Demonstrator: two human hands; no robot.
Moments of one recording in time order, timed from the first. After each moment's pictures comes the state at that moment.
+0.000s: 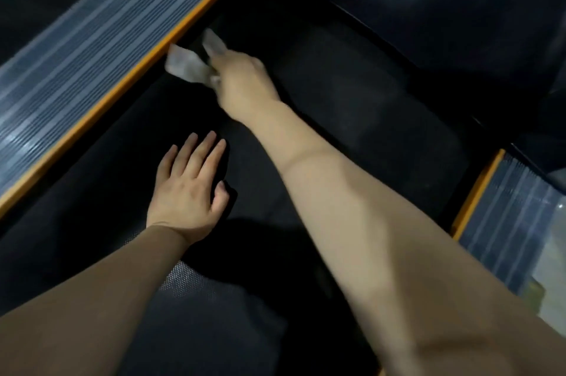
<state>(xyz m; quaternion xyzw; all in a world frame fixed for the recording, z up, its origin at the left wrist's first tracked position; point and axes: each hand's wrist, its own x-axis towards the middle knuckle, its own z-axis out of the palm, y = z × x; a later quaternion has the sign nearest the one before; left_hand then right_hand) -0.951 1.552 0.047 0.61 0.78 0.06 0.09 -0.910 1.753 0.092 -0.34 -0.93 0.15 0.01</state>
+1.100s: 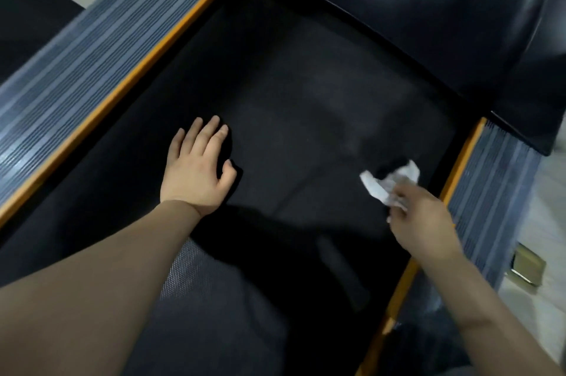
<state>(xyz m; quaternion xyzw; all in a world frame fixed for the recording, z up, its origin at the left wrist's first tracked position) -0.949 1.547 0.046 0.61 0.78 0.11 0.10 -0.598 1.622 0.108 -0.62 -0.76 0.19 -0.02</state>
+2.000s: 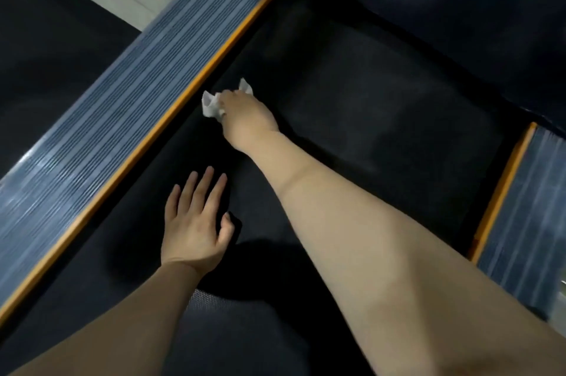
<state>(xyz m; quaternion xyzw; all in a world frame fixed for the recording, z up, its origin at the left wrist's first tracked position) -0.994 1.446 0.053 0.58 0.80 0.03 0.13 -0.961 1.663 0.089 -0.41 -0.88 0.23 -0.06</state>
